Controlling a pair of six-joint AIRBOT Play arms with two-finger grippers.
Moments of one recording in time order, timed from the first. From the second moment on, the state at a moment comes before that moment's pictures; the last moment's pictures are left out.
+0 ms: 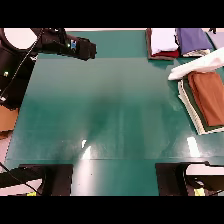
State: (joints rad) left arm -0.44 -1.33 1.74 1.25 -1.02 -1.54; right arm -0.65 -1.46 1.62 -0.66 0.88 1.16
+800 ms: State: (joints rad) left arm -0.44 -1.33 1.74 1.25 -1.10 -1.54; right arm -0.67 -1.37 1.74 -0.86 1.05 1.05
